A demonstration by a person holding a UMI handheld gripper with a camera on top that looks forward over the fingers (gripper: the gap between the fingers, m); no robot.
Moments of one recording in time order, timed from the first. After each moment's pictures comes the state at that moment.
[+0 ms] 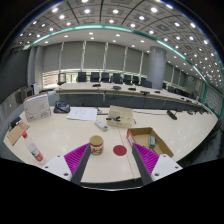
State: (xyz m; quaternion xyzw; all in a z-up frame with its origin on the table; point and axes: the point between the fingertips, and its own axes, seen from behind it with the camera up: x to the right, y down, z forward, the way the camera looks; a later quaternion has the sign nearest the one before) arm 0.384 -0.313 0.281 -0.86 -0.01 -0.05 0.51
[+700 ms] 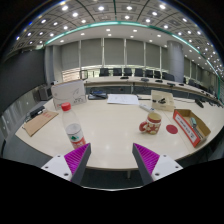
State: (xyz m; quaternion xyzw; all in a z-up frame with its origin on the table) arm 0.134 -0.357 0.142 -0.86 -0.06 0.05 0.50
